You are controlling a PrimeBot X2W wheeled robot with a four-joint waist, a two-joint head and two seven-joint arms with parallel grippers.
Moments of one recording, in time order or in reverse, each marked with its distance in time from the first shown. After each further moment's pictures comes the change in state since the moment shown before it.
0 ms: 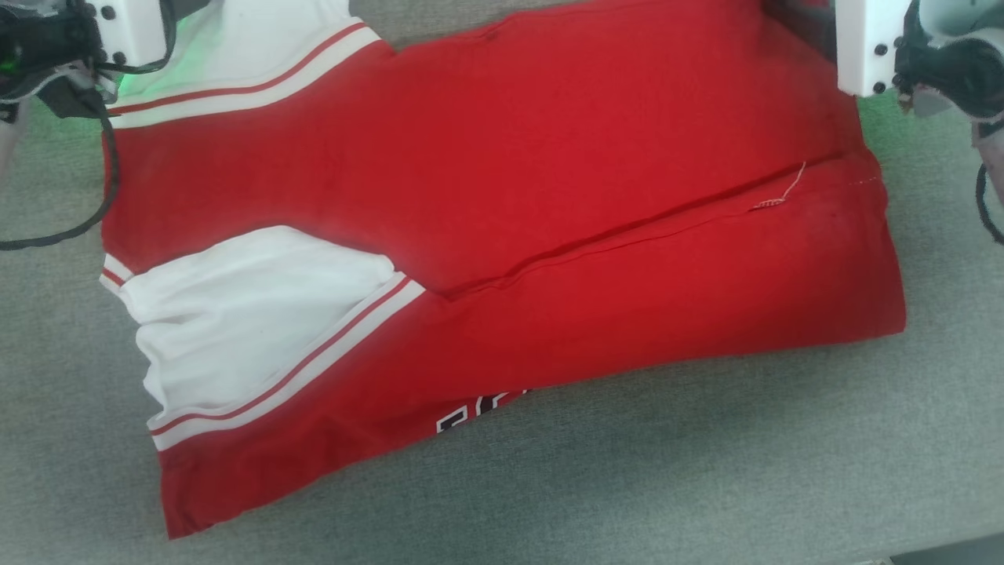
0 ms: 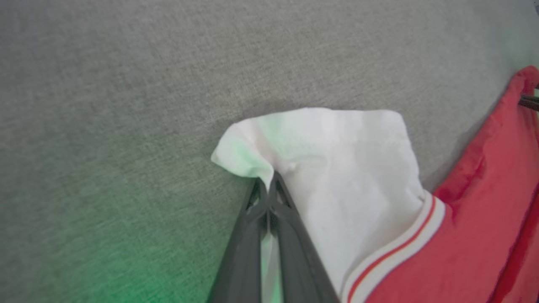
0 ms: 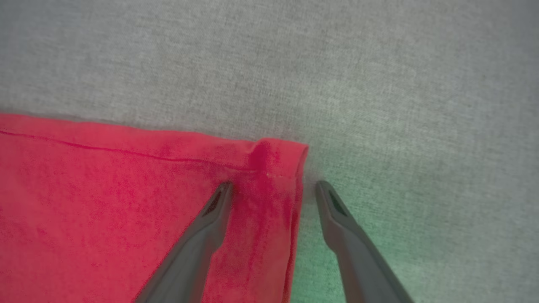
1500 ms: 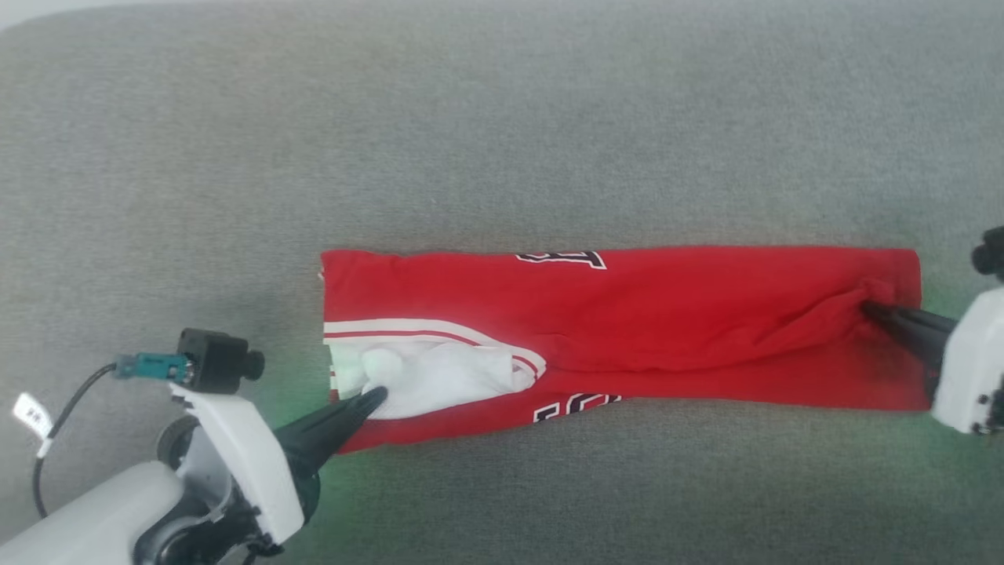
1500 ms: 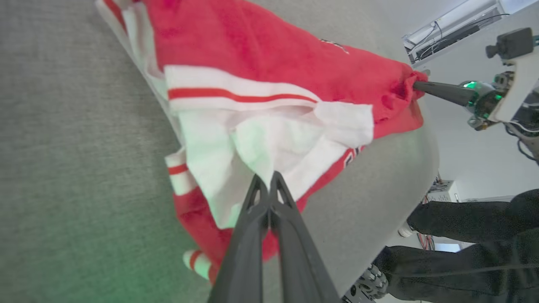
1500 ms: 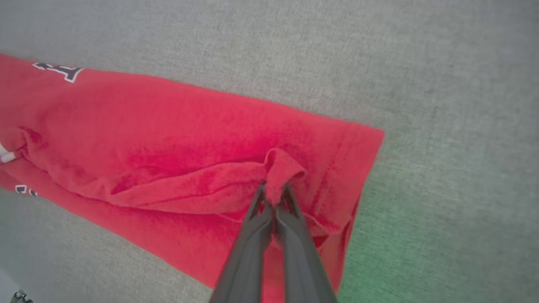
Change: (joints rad) left arm 0.856 0.222 -0.146 -0.645 -0.151 -0.001 -0.719; right arm 0.816 -0.396 -0.111 -0.485 0.297 0.000 -0.278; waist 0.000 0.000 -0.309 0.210
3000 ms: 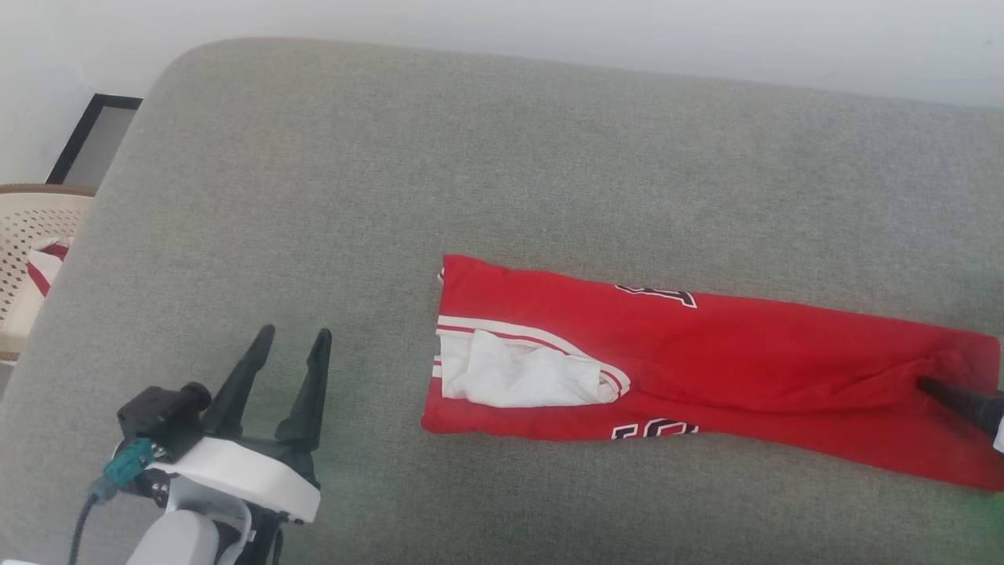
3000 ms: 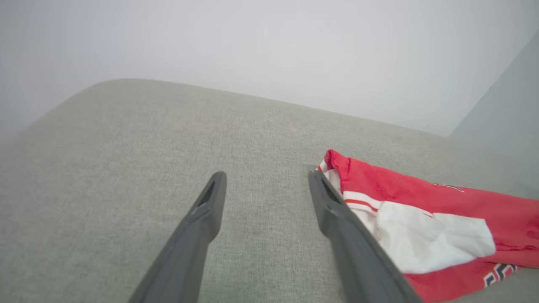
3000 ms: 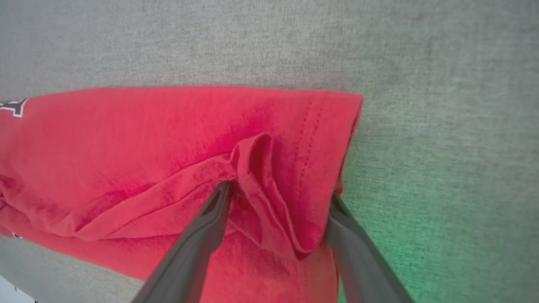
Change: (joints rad) left arm 0.366 -0.500 0.756 0.209 0.834 0.027 -0.251; right arm 0.098 0.163 -0.336 0.291 -0.069 0.000 0.242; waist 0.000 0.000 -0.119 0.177
